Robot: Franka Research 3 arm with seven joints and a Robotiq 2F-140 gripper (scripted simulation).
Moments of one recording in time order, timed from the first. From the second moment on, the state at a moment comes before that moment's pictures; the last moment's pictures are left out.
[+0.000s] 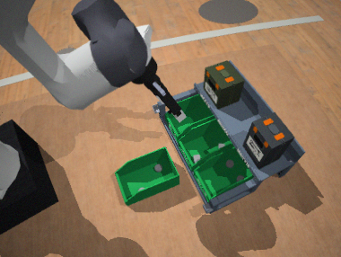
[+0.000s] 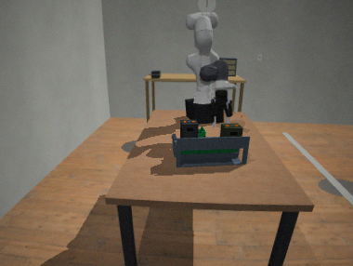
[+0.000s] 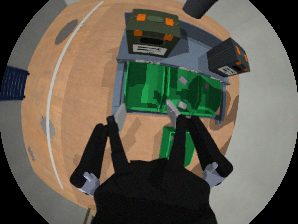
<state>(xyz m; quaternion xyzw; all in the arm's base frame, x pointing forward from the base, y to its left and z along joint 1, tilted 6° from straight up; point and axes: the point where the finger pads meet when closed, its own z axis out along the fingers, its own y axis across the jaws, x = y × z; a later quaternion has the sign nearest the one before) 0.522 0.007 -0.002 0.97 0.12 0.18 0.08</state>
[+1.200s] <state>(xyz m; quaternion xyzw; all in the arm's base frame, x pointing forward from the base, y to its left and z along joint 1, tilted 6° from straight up) 0.531 -0.005 -0.049 0.77 0.62 0.12 0.11</state>
